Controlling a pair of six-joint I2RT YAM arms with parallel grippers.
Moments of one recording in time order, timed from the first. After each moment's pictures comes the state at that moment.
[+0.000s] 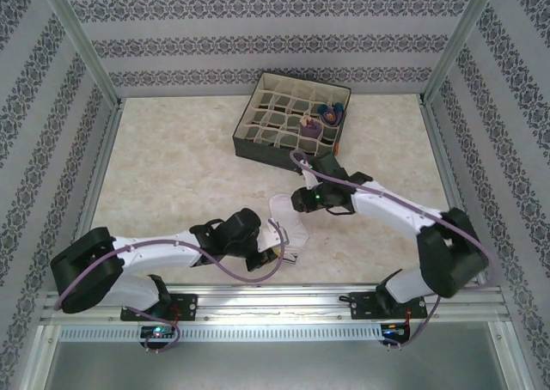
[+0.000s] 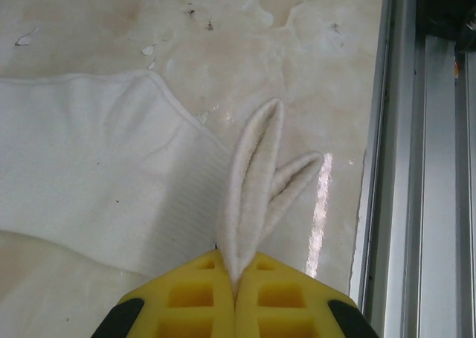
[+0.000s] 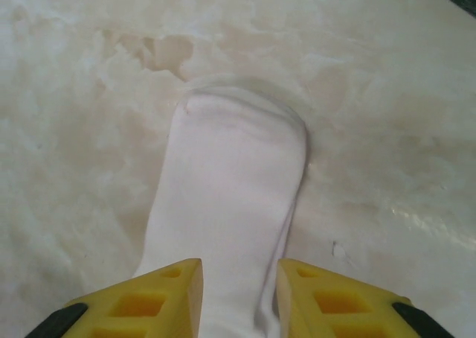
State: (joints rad) left arm -0.97 1.35 0.57 -0.03 0.29 0.12; right arm 0.57 1.43 0.88 -0.46 -0.24 0.29
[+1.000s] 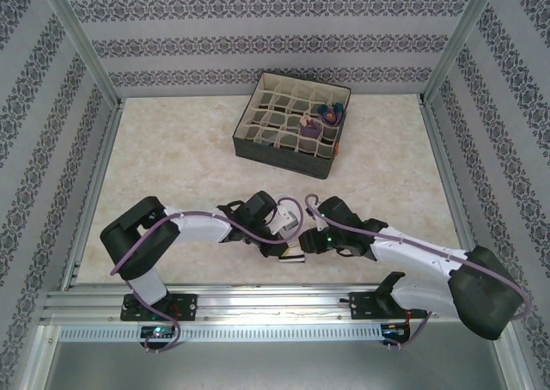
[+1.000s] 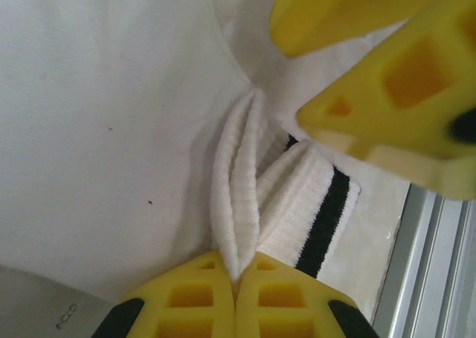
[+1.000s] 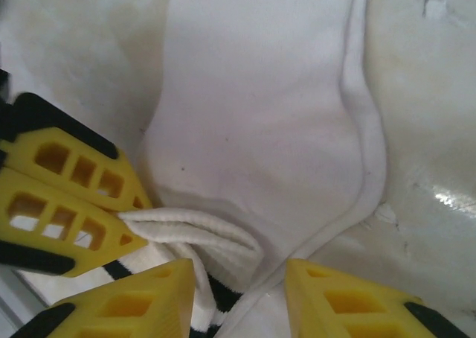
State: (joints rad) left arm -0.85 1.70 0.78 -0.09 0.52 -0.14; right arm 0.73 1.15 0.45 -0.29 -0.24 0.47
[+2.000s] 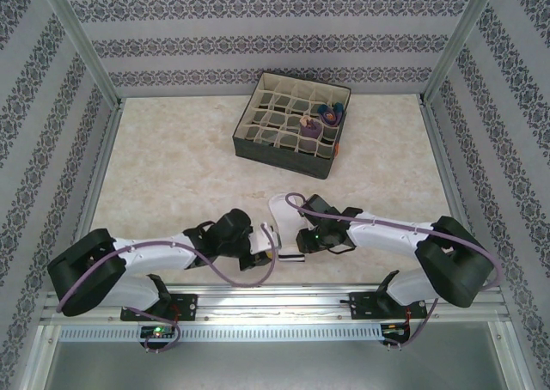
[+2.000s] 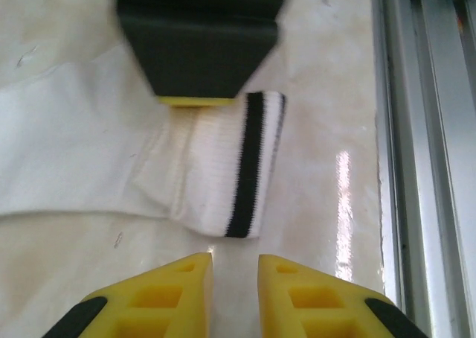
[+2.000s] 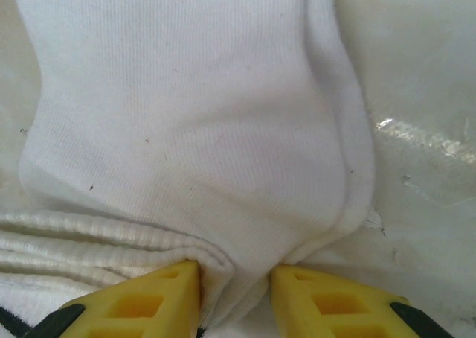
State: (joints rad) left arm -0.94 1.32 0.44 0.13 0.33 0.35; right arm 0.79 1.41 0.61 -0.43 -0.12 0.54
